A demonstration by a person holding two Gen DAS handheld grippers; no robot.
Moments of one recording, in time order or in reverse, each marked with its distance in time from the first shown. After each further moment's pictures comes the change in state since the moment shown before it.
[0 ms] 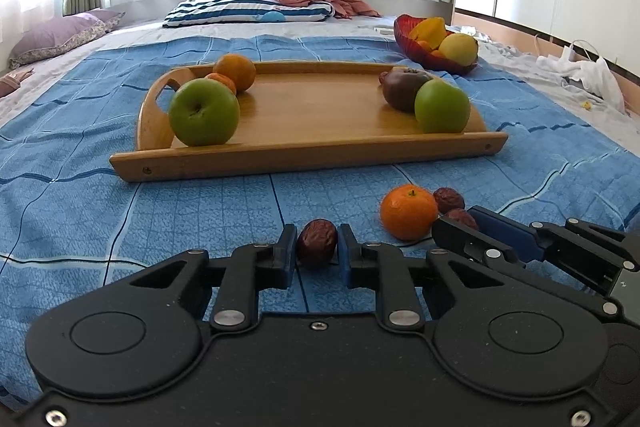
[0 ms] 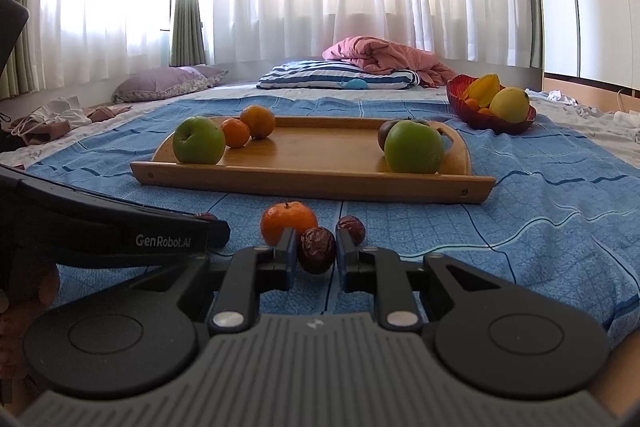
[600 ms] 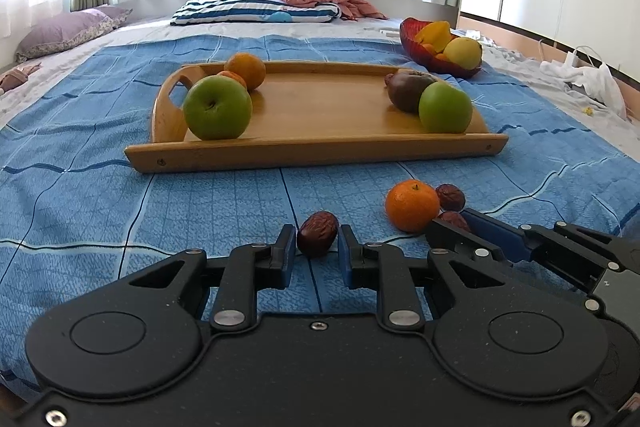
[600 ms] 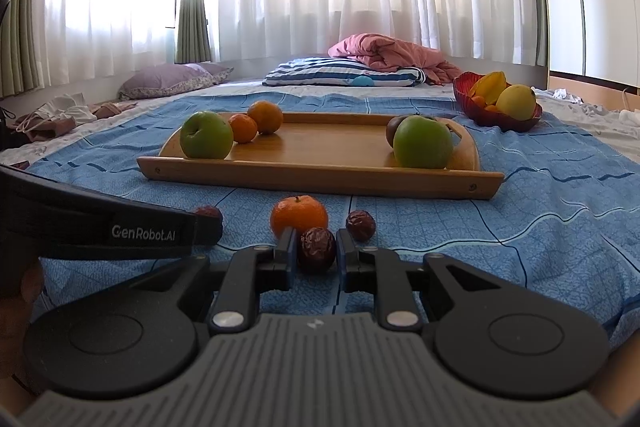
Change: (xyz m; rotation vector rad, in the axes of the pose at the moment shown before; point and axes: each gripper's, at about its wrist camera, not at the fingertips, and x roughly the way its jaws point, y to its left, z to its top) left arm -0.010 0.005 -0.006 -0.013 -0.007 0.014; right arm 0.001 0.002 -0.005 0.002 0.009 0.014
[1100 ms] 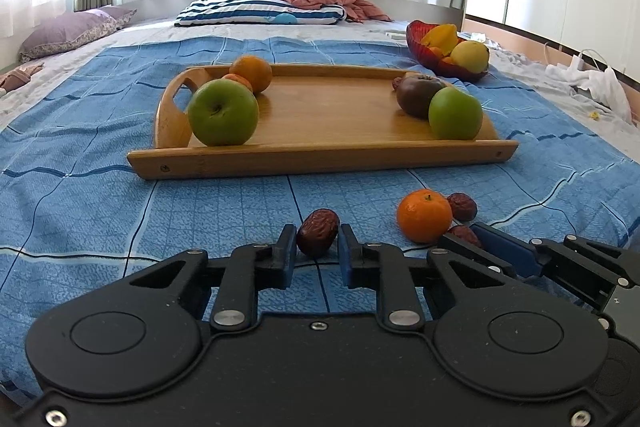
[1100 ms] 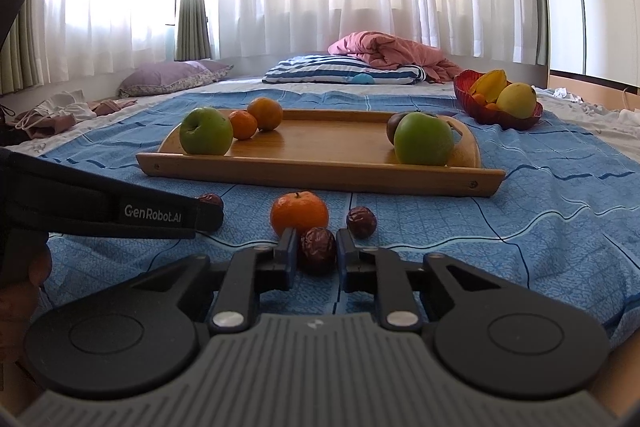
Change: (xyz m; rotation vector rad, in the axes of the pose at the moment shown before) left arm 0.007 0.004 0.005 -0.008 -0.004 0.011; right arm 0.002 0.002 -0.002 -0.006 0.008 0.003
